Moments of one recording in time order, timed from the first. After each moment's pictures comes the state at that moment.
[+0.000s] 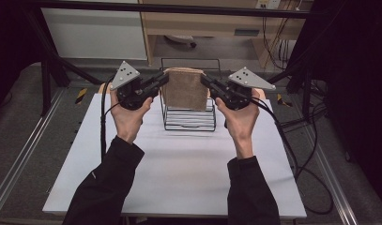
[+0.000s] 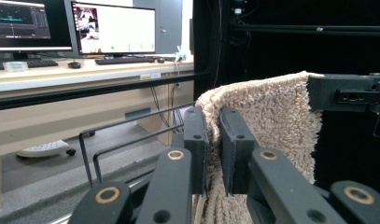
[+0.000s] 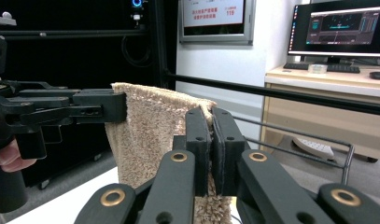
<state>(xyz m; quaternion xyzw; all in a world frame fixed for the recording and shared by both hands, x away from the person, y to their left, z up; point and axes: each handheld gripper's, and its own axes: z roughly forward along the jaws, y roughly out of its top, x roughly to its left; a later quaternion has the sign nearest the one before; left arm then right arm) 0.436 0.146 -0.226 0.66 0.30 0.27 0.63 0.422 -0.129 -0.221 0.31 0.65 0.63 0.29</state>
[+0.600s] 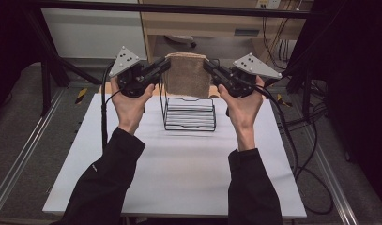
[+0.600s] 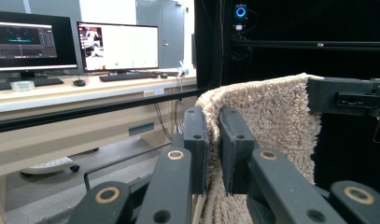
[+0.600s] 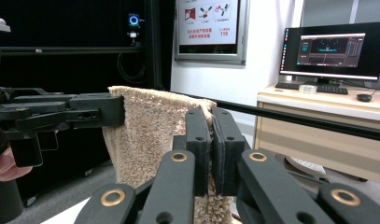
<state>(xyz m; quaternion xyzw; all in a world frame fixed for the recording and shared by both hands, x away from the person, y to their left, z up) 0.446 0.139 -0.198 0.65 0.29 0.29 0.64 0.432 -0.132 -0.194 0.30 0.63 0.65 0.31</state>
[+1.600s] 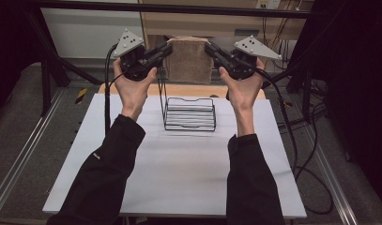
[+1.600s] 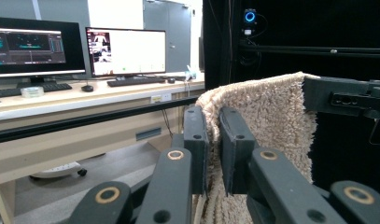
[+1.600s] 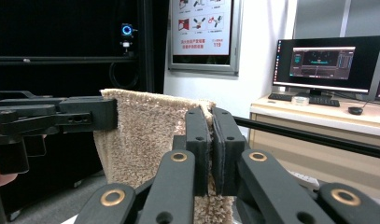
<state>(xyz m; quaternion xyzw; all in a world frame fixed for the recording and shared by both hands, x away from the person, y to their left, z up) 0.473 0.133 -0.175 0.64 0.29 0.30 0.64 0.466 -0.134 -0.174 0.30 0.62 0.65 0.33</state>
